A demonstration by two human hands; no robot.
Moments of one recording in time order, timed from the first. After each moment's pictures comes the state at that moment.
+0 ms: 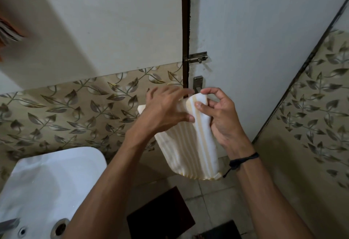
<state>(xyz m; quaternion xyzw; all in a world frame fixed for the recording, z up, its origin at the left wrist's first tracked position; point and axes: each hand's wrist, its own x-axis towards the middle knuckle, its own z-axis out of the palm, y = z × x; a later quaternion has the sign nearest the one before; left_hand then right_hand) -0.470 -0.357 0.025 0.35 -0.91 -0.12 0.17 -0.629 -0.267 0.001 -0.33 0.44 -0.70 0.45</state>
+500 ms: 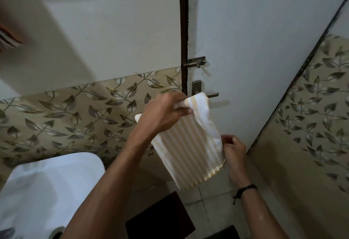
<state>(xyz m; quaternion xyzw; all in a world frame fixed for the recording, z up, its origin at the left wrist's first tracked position) -0.479 -0.362 0.031 0.34 -0.89 -0.19 0.23 -0.665 -0.243 -0.142 -0.20 0.71 -0.62 0.27</state>
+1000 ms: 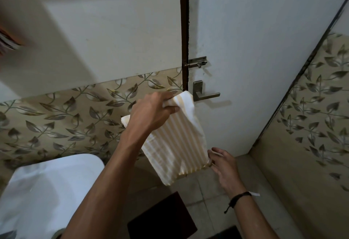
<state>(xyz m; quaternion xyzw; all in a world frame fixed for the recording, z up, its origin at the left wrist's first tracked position) -0.460 -0.373 0.035 0.43 -0.86 -0.14 0.22 -0.644 -0.243 -0.187 -0.04 0.60 -0.65 0.47</state>
